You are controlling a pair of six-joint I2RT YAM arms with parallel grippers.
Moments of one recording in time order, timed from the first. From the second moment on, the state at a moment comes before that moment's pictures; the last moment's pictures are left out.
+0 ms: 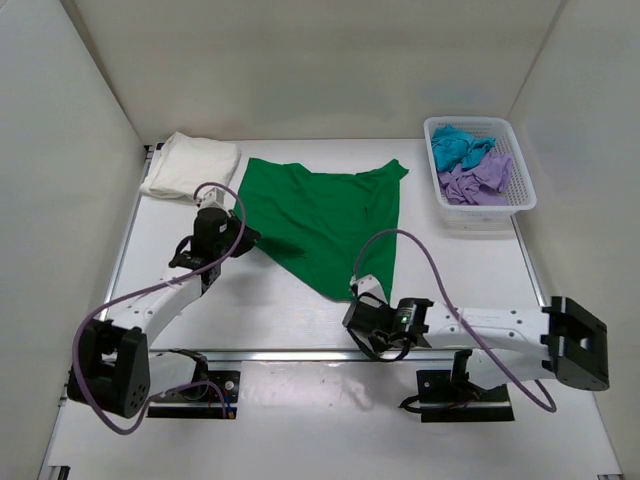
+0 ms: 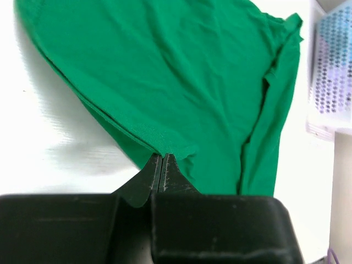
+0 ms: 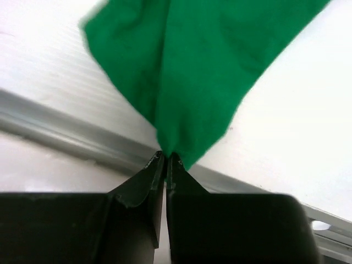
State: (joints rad) left arm -0.28 1.22 0.63 0.06 0.03 -0.74; right arm 1.25 1.23 0.67 -0.72 0.35 0.72
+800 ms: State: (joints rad) left arm 0.15 1.19 1.56 -0.40 0.25 -0.65; right arm 0.78 1.32 2.31 -0.83 0.46 0.05
